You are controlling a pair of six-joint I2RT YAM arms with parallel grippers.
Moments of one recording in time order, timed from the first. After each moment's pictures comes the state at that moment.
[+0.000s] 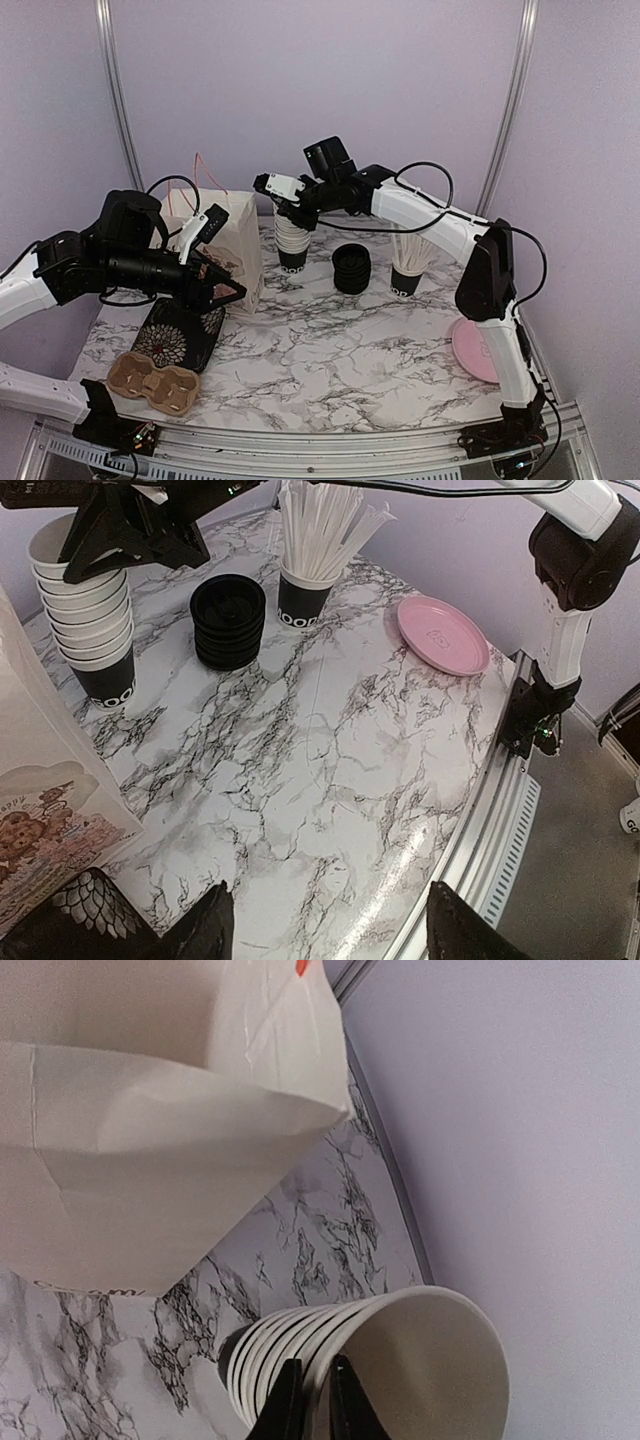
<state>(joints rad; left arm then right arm) -0.86 1.03 1.04 -0.59 0.23 -0.18 0.78 2.32 2.35 -0.61 -0.13 -0.69</state>
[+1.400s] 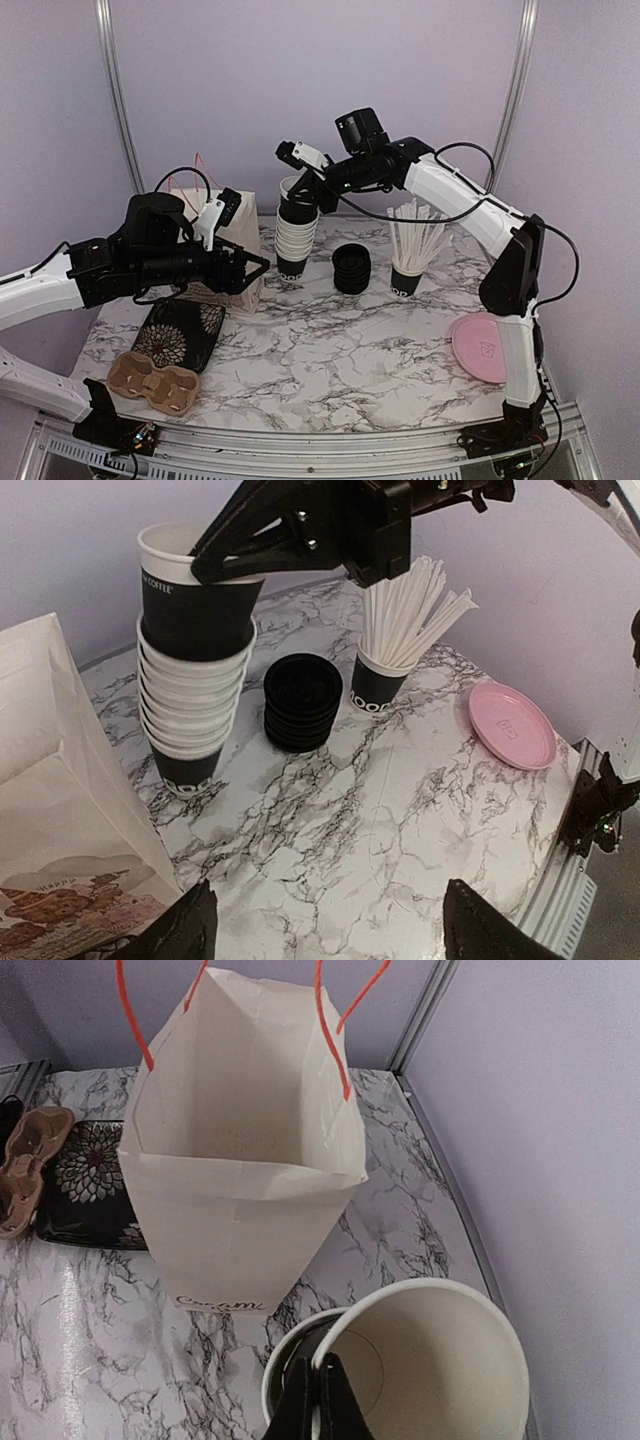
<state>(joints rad) -0.89 1.14 0.99 -0.29 0.00 -0.24 0.70 2.18 2.35 -0.76 -0.45 -0.56</state>
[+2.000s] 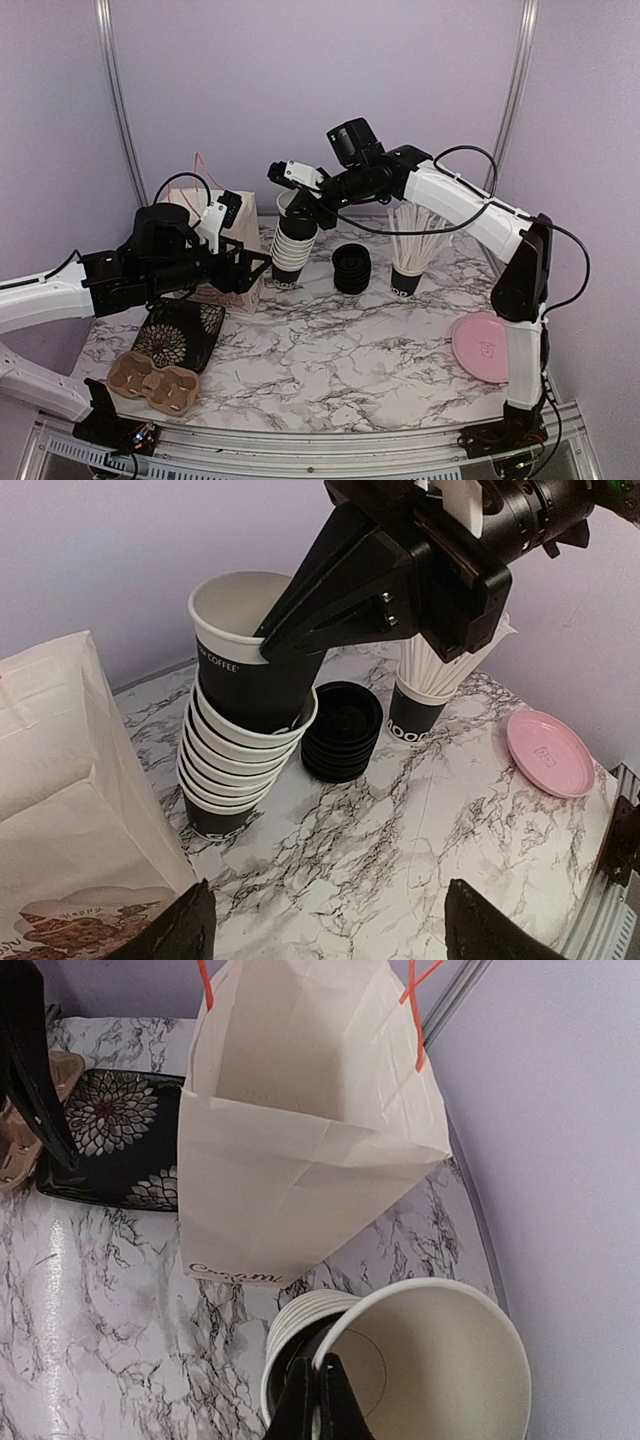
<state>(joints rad) -0.89 1.17 0.91 -0.10 -0.12 -0.20 0.76 2.09 2.20 -0.76 -0.39 -0.65</state>
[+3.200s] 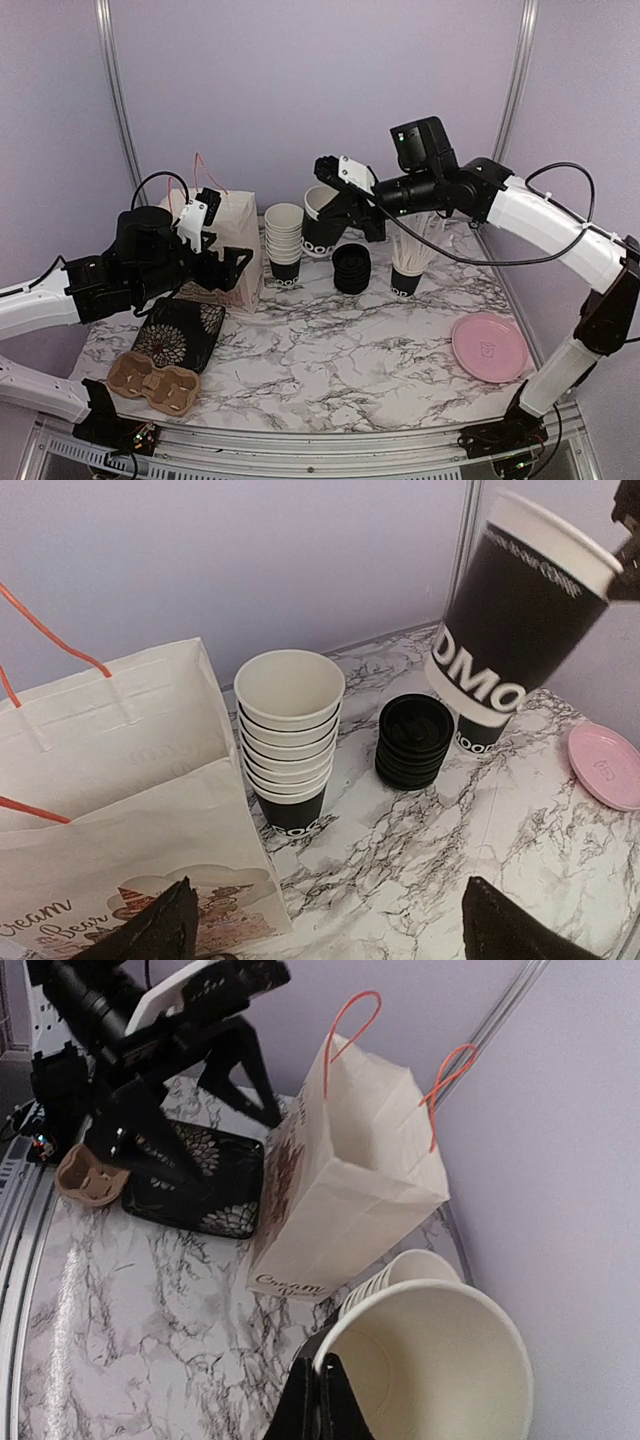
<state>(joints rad) -0.89 1.07 0.86 -0.12 -0.29 -0.14 0.79 1.63 1.75 -0.60 -0.43 -0.63</state>
